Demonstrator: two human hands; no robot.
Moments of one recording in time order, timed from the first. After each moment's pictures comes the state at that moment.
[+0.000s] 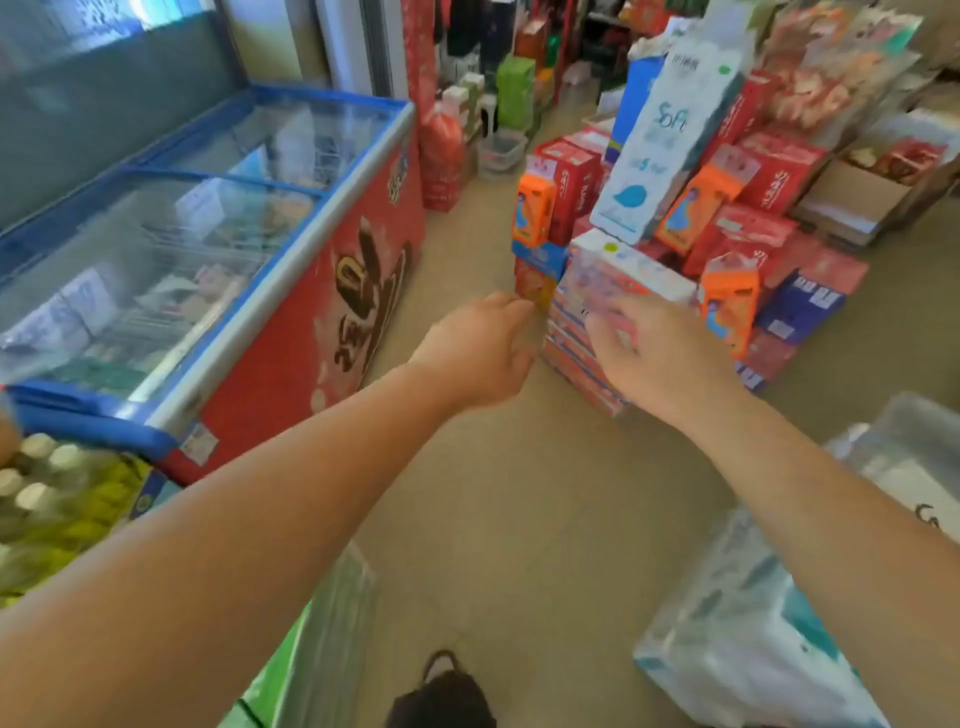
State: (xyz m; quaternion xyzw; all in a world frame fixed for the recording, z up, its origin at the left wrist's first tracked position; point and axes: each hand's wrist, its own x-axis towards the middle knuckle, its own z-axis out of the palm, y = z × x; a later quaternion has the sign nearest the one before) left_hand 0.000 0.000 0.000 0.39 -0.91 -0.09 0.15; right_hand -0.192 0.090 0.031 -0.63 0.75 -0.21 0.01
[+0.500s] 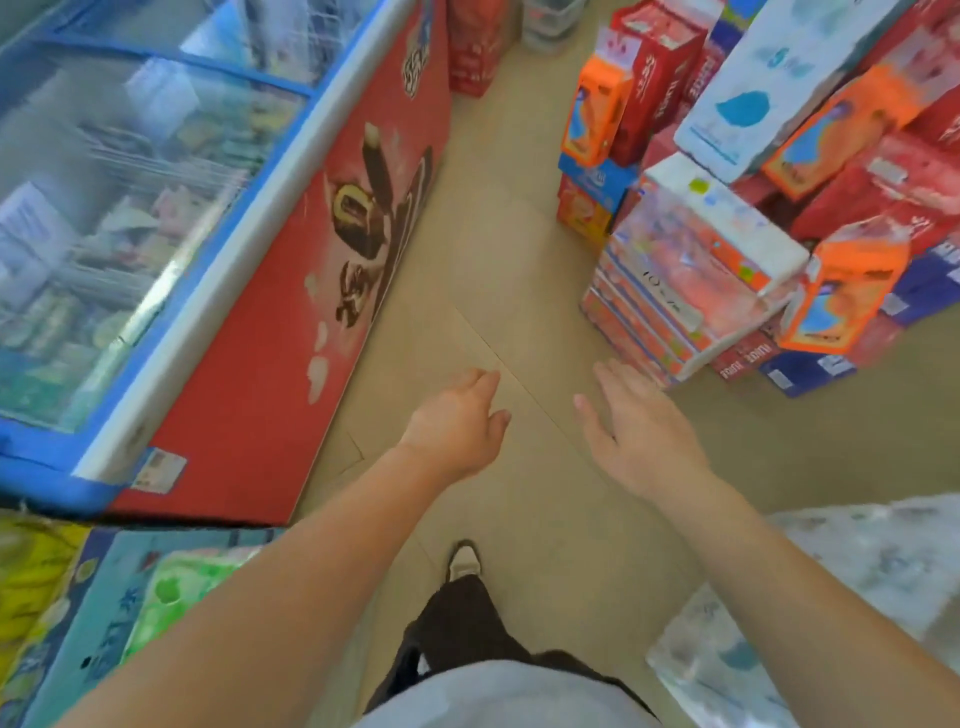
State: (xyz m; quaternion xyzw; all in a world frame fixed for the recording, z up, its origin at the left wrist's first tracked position) left_hand 0.003 -0.197 -0.178 0.52 -0.81 -0.26 -0.01; right_hand -0.209 -0.127 -0.143 -0.65 0.74 -0.07 0.15
